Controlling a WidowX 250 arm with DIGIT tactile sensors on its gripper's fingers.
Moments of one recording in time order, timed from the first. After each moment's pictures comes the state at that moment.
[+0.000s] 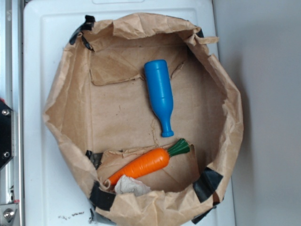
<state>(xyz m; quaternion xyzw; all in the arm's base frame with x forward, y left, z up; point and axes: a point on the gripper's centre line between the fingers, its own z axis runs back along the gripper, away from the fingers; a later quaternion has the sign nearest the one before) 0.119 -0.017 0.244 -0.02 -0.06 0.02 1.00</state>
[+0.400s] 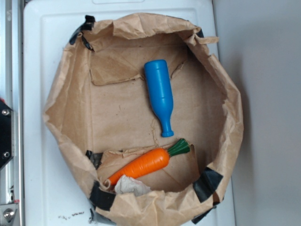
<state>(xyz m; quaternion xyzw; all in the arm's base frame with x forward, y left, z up) 0.118 -0.018 0.241 -0.02 -0.06 0.02 1.00</state>
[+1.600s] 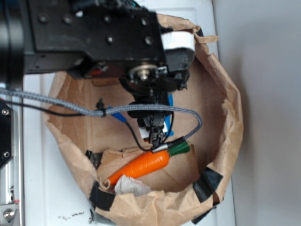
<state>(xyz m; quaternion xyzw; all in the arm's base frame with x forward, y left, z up) 0.266 0.038 0.100 -0.01 -0.06 0.13 0.99</state>
